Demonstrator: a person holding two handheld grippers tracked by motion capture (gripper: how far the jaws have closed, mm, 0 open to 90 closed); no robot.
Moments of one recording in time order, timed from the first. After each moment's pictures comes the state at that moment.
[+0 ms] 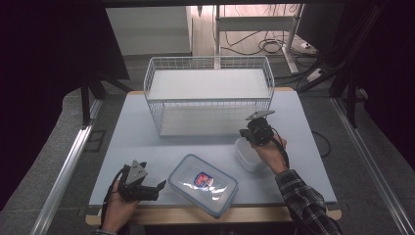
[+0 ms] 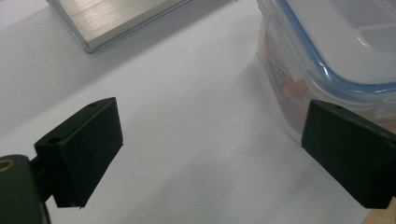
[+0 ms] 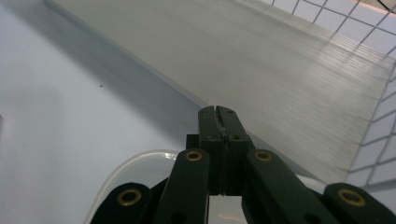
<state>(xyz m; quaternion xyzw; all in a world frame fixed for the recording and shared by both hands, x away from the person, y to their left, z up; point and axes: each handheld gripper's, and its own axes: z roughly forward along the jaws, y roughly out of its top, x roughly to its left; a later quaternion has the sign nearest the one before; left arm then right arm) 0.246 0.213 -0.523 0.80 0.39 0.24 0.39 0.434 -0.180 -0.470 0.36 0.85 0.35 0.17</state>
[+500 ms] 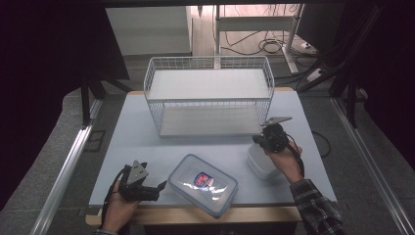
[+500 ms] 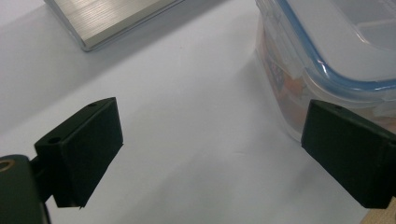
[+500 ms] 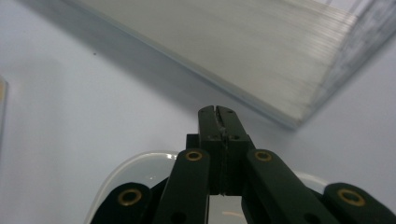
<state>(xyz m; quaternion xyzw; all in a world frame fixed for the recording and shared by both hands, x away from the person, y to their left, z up) 0.247 0.211 -0.524 0.80 0.39 0.24 0.38 0.408 -0.226 -0.467 0.39 0.84 0.35 0.16</state>
